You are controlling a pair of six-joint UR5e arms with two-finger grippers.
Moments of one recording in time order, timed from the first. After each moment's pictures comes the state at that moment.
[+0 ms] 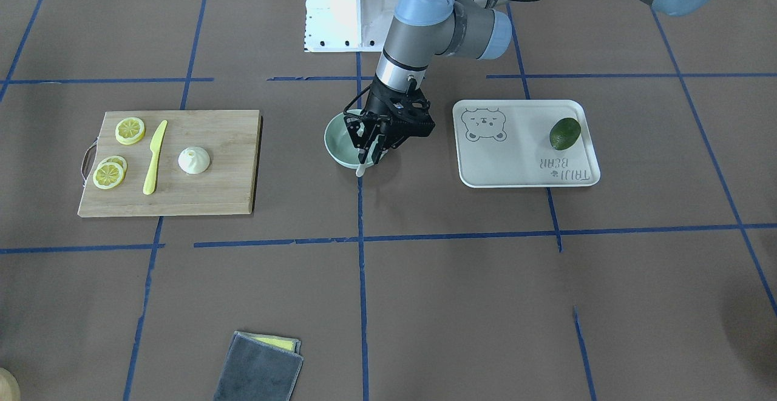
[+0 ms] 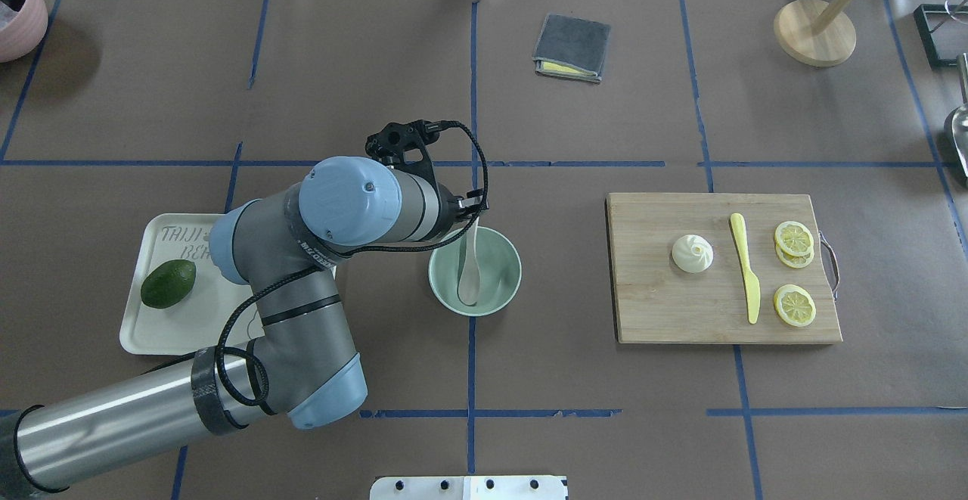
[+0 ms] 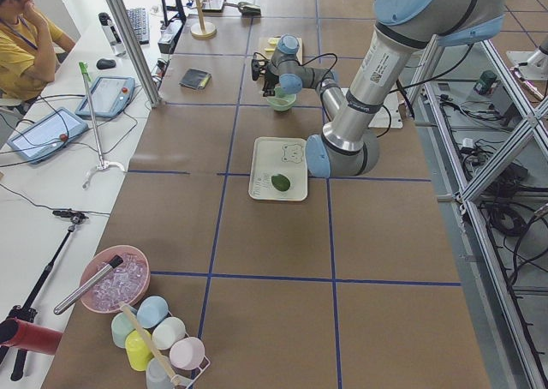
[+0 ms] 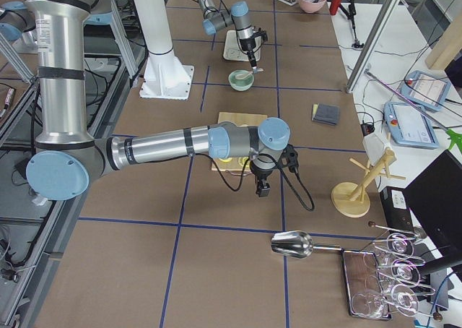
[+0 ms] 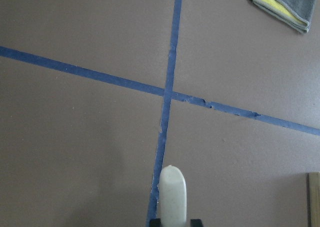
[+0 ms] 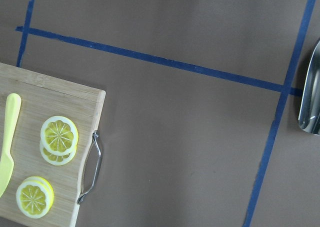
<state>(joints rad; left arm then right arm) -0.47 -2.26 -1.61 -1.97 -1.65 -1.50 1.43 -1.59 1.79 -1.69 2.51 -0.09</state>
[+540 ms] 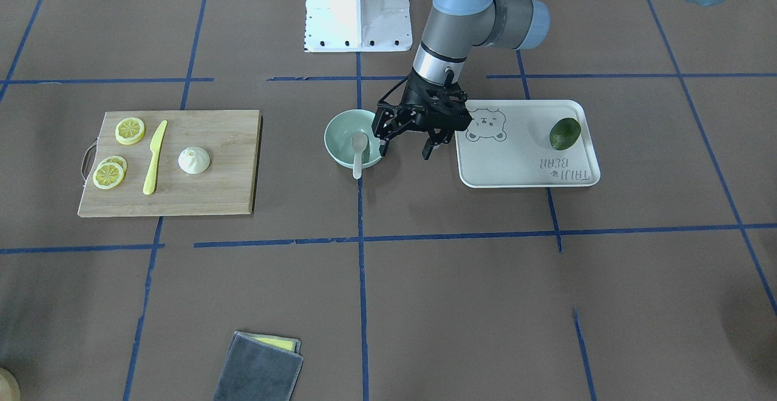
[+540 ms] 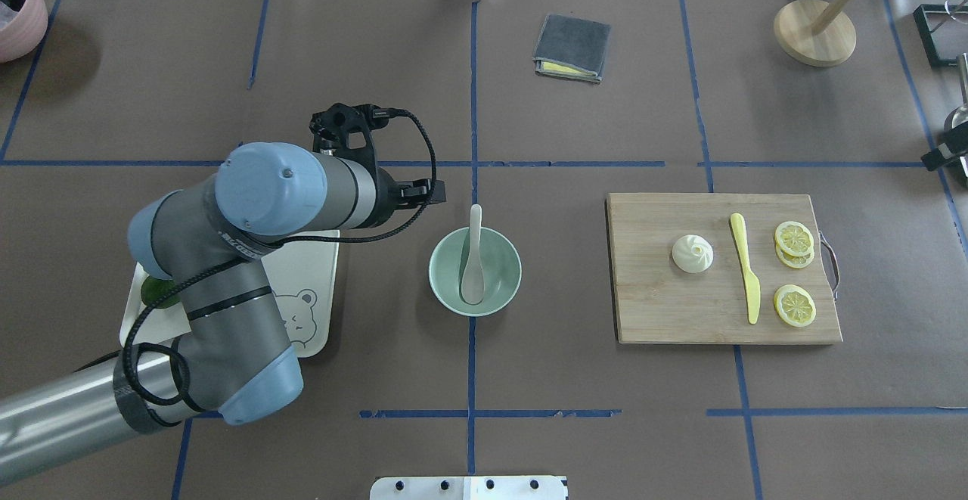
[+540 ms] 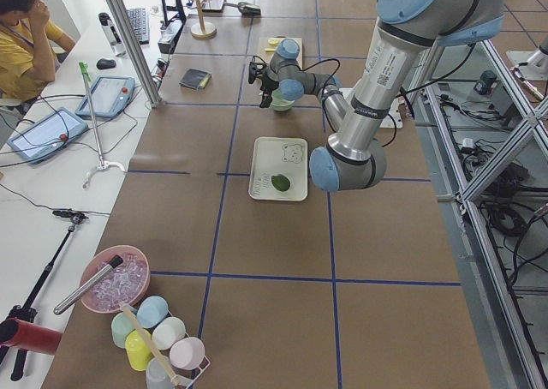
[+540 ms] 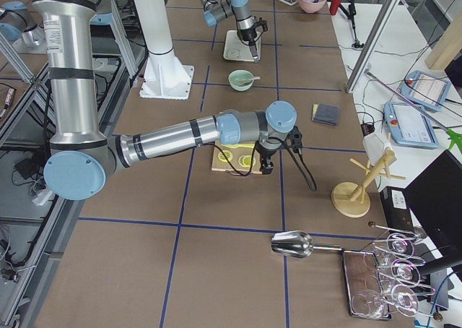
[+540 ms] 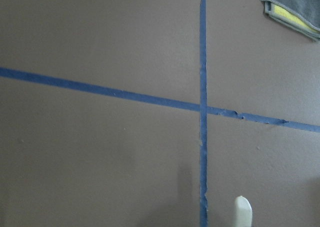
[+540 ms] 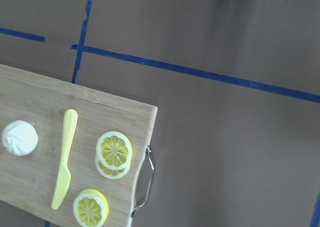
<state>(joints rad) -0.54 -2.12 -1.76 -1.93 -1.65 -1.28 1.34 -1.51 1.84 -1.69 2.56 0.13</state>
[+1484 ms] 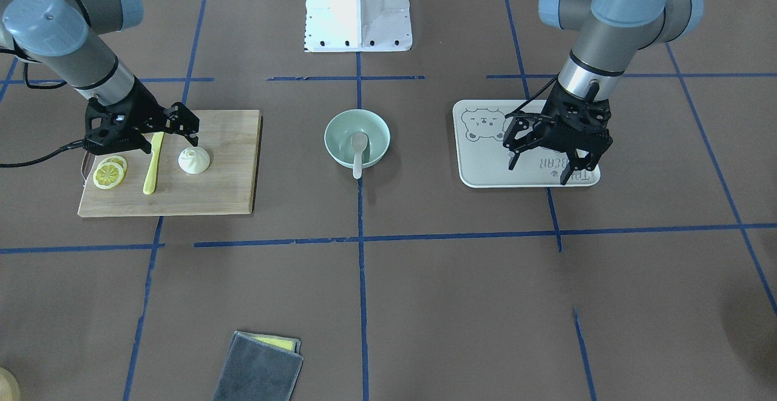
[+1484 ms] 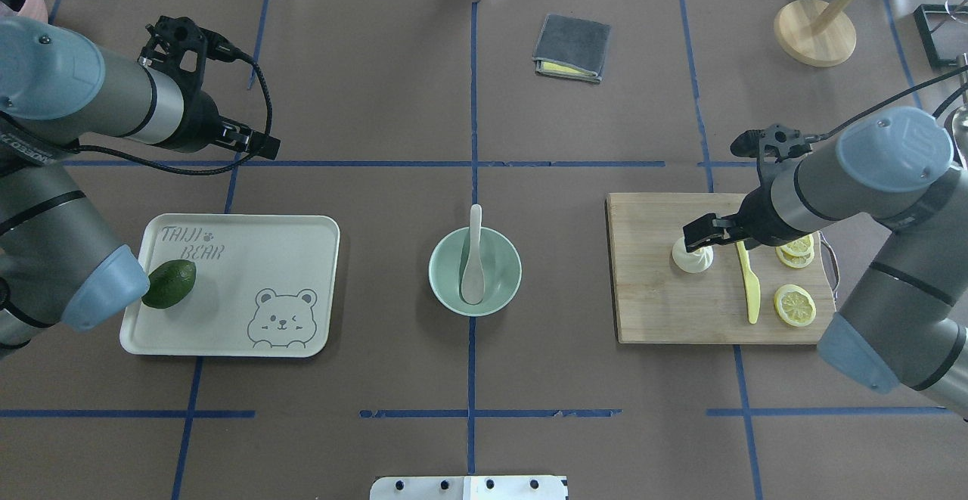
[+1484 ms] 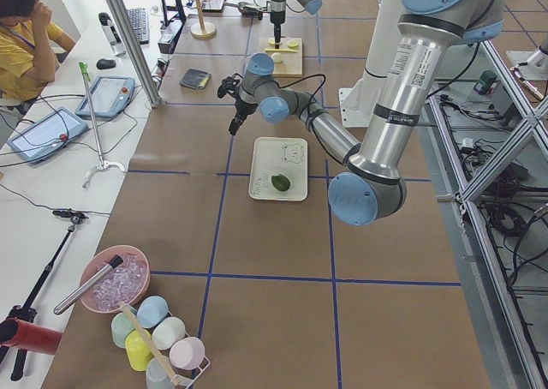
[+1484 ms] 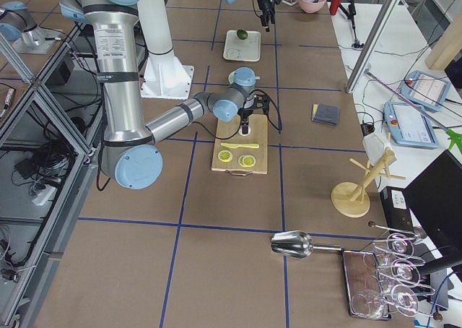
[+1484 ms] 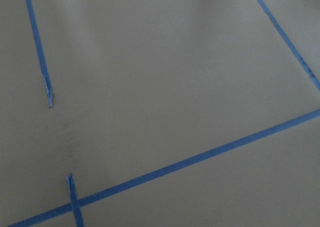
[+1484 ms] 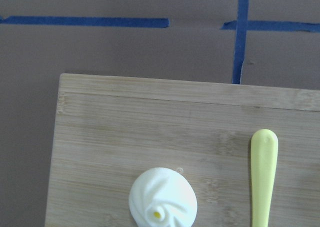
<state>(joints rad) -0.82 -1.91 -1.85 -1.89 -1.88 -0.71 0.73 -1.46 1.87 -1.21 2.07 1.01</state>
